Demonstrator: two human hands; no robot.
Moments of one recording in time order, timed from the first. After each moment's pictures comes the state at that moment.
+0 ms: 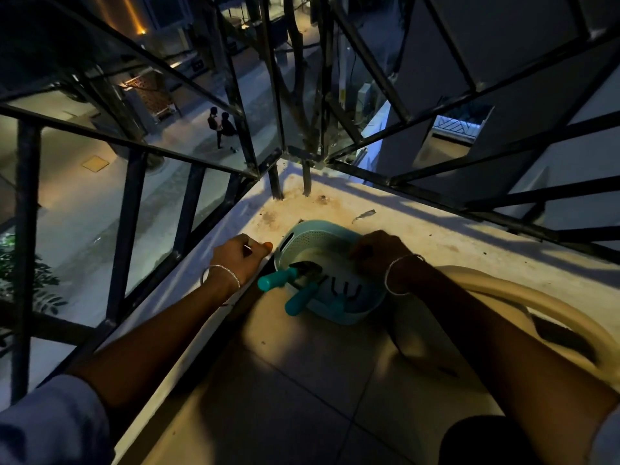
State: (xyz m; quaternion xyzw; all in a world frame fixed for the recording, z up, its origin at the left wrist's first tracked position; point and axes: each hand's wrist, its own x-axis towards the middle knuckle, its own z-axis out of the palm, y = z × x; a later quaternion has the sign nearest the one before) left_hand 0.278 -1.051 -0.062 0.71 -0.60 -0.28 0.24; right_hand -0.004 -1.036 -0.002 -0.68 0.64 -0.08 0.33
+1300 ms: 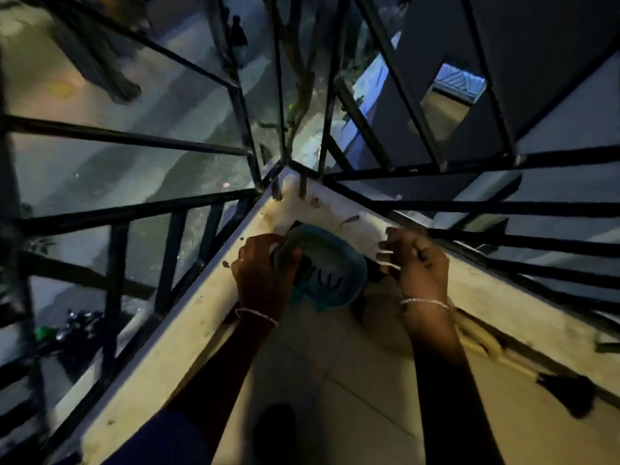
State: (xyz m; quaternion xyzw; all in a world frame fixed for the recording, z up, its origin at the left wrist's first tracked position) left_hand 0.210 -0.995 0.083 0.66 -0.62 -0.16 0.38; right_hand -0.001 -0.987 0.164 -0.26 0.66 -0.55 0.45
